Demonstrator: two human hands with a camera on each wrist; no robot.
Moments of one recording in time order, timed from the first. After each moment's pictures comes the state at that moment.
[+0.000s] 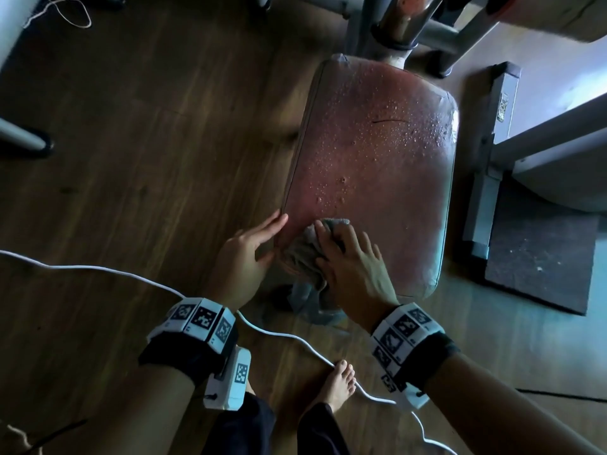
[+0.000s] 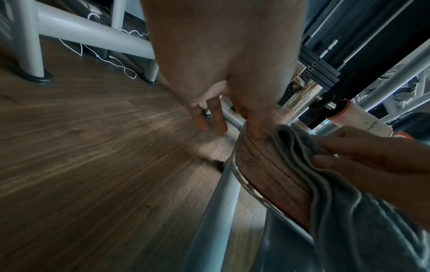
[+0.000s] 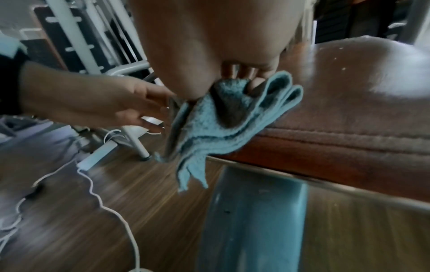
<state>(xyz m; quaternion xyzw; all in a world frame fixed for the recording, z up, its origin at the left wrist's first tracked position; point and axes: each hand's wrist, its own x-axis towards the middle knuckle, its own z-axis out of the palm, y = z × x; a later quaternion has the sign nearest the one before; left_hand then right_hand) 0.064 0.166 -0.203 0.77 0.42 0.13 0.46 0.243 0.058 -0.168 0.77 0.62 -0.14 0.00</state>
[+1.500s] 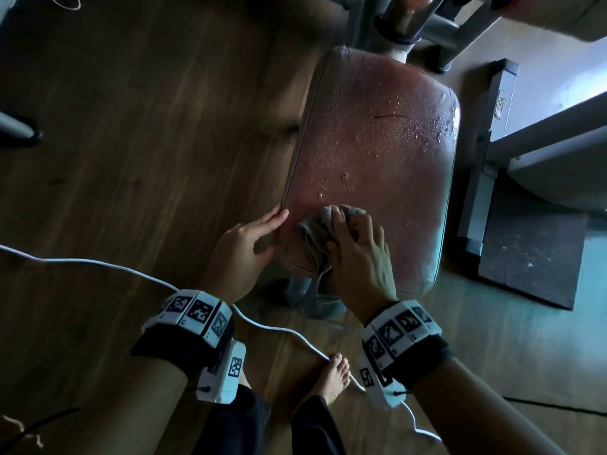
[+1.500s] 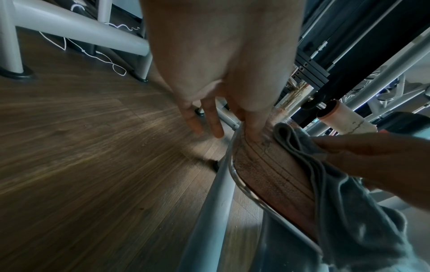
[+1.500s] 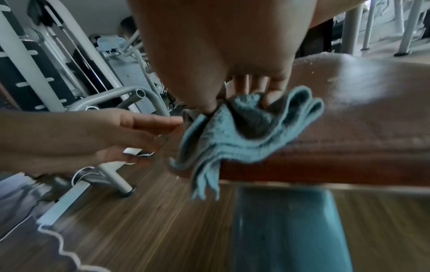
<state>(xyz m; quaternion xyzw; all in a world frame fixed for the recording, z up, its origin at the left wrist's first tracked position) 0.063 0.173 -0.201 0.78 0.41 0.11 0.46 0.240 0.066 -0.167 0.84 0.53 -0.14 -0.03</state>
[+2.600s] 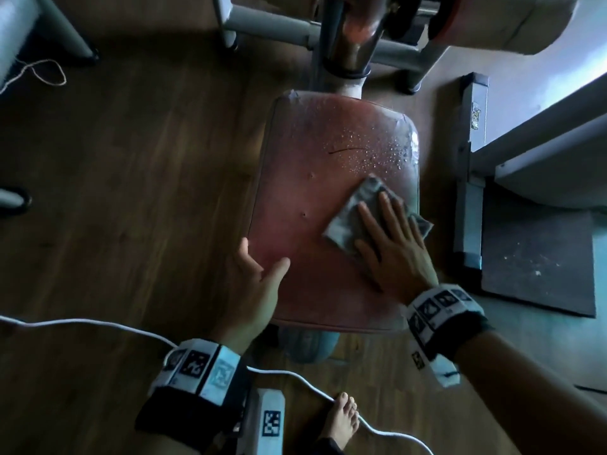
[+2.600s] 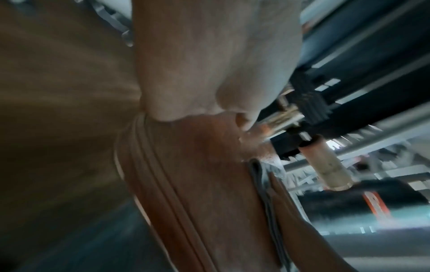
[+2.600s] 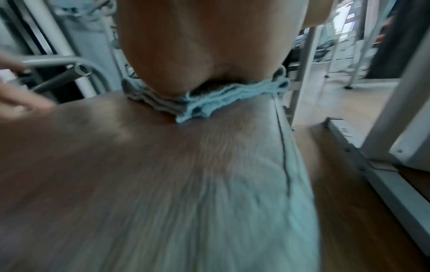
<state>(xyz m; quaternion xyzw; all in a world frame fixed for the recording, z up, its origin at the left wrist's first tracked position) 0.150 0.154 -0.185 0.56 0.61 0.09 0.55 0.386 0.058 -0.198 0.82 0.57 -0.10 0.00</state>
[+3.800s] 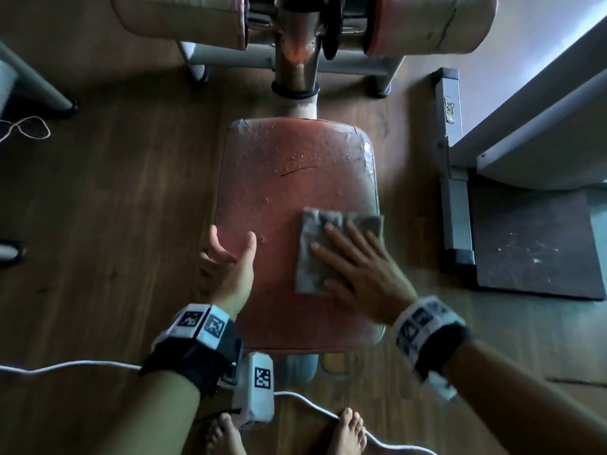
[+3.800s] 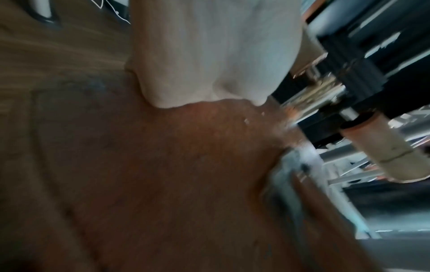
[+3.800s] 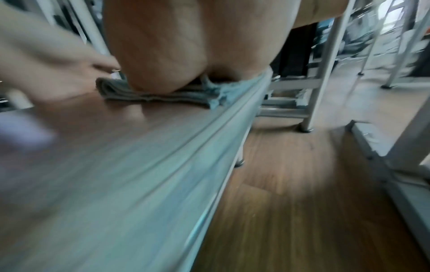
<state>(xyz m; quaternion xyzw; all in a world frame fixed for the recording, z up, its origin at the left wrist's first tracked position) 0.218 0.188 -0.200 0.57 0.70 0.05 0.43 0.412 0.038 -0.195 0.73 0.67 -0.15 0.02</state>
